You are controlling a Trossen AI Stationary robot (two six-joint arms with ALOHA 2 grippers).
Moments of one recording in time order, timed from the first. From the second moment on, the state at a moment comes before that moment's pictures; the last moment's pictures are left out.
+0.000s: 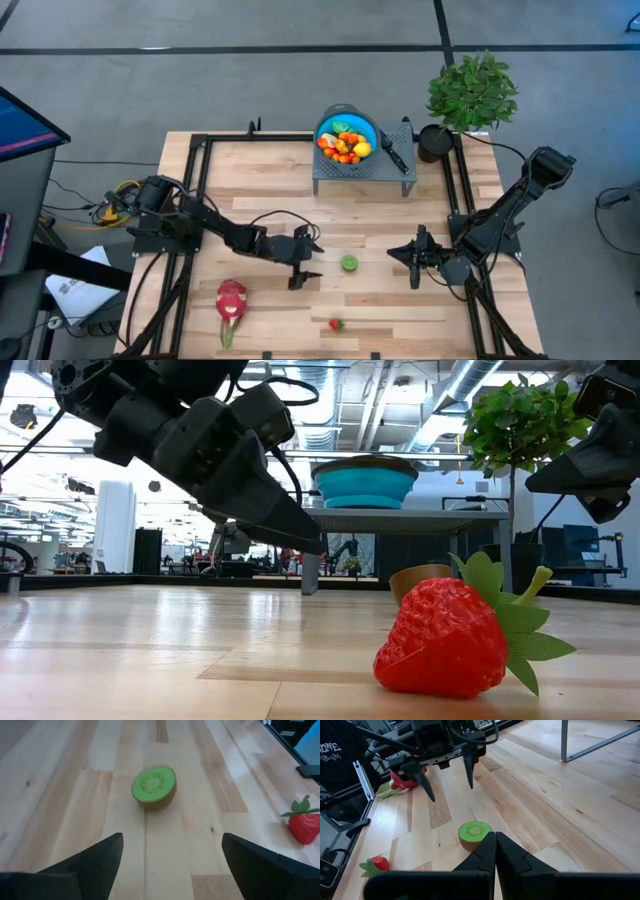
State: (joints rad) left arm -0.28 1.79 0.72 0.54 -0.16 -0.18; right arm 0.82 1.13 0.26 0.30 0.94 0.84
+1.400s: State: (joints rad) left arm -0.19 2.18 0.96 0.82 0.01 -0.19; right arm 0.82 1.13 0.26 0.30 0.94 0.84
